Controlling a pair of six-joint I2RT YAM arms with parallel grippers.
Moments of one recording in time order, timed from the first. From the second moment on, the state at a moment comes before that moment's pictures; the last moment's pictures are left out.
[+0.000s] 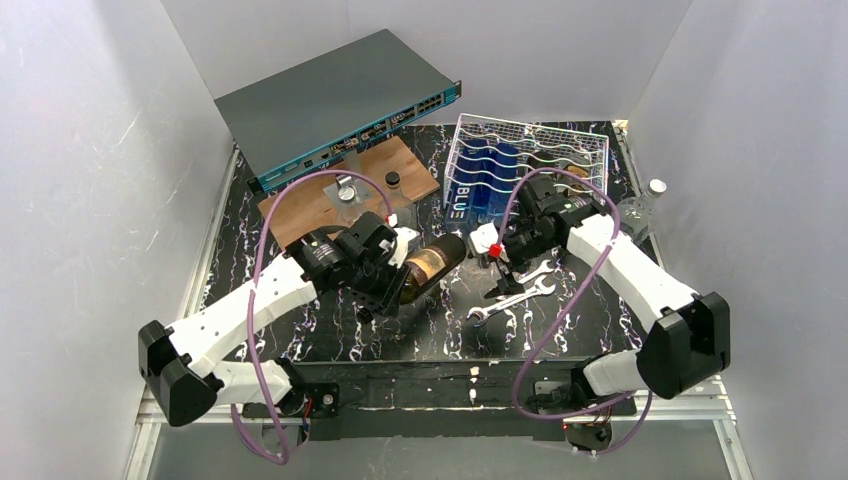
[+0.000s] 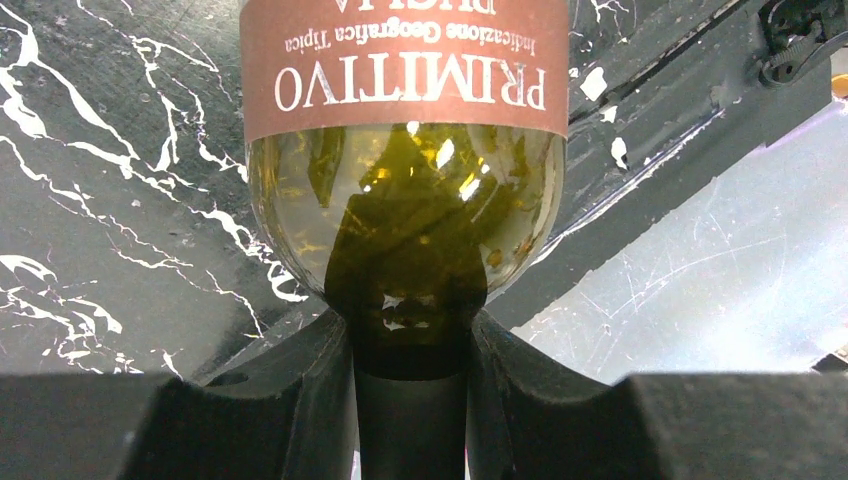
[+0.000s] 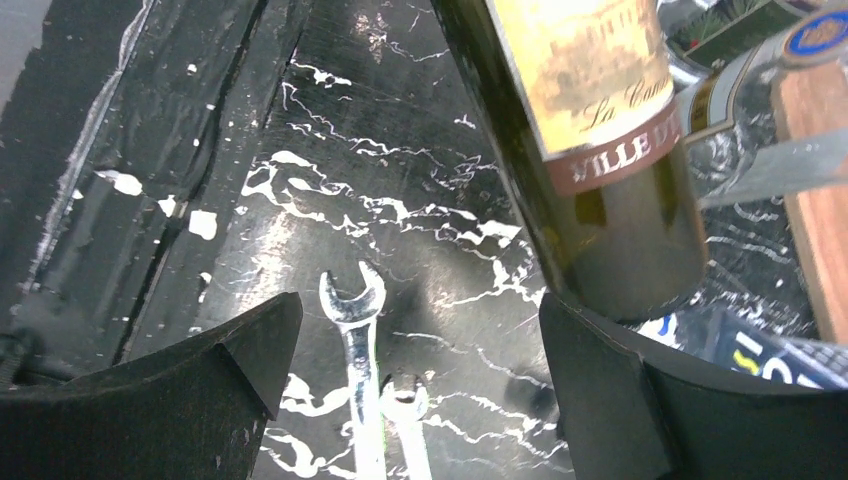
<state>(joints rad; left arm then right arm) -0.85 1.21 1.15 -1.05 0.15 -0.29 0.48 1.36 1.16 -1.05 -0.92 -1.35</state>
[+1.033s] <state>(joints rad) -0.85 1.40 1.25 -1.15 0.32 -0.36 0.69 1.55 0.93 -0.39 -0.88 -1.26</state>
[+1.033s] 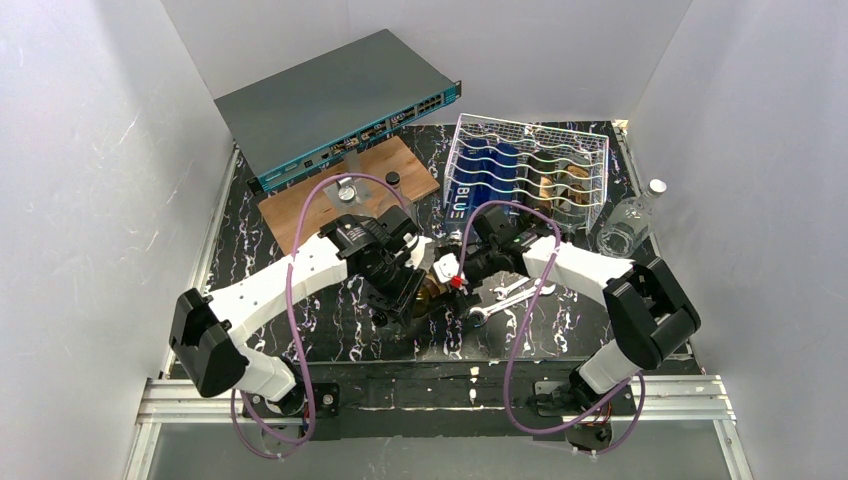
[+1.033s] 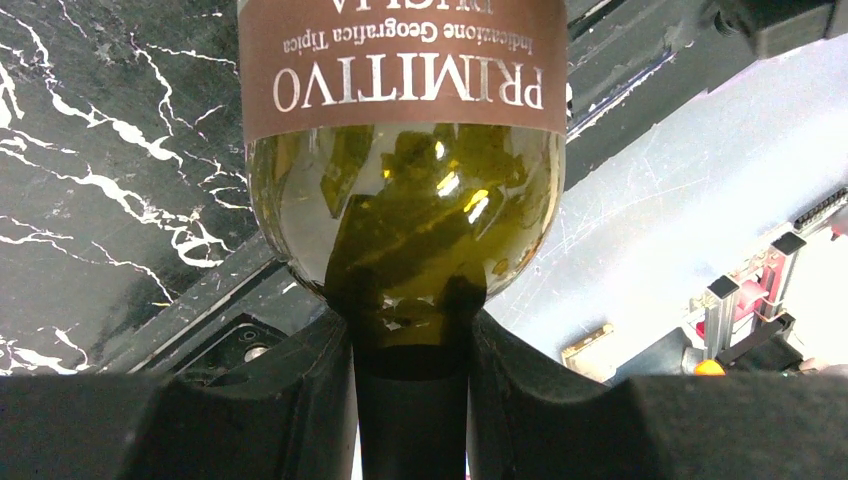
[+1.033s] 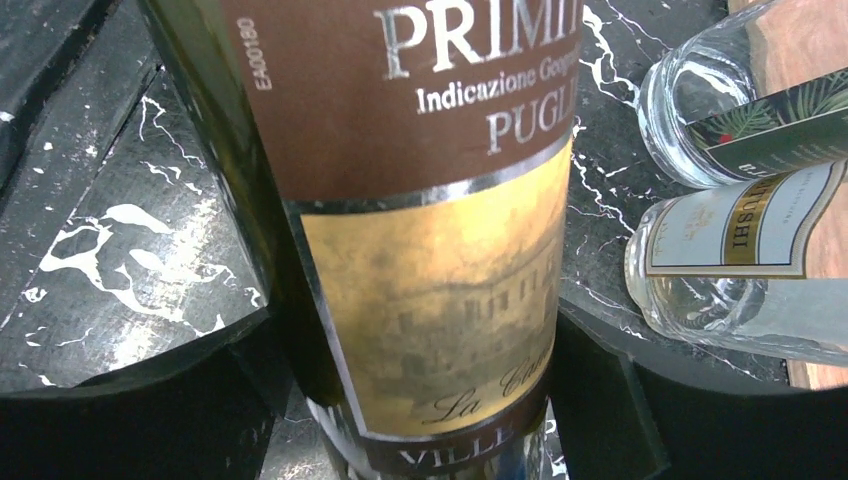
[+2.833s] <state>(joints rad) -0.74 1.05 0.90 -0.69 0.39 -0.58 0.62 1.64 0.87 -0.24 -1.03 -1.18</state>
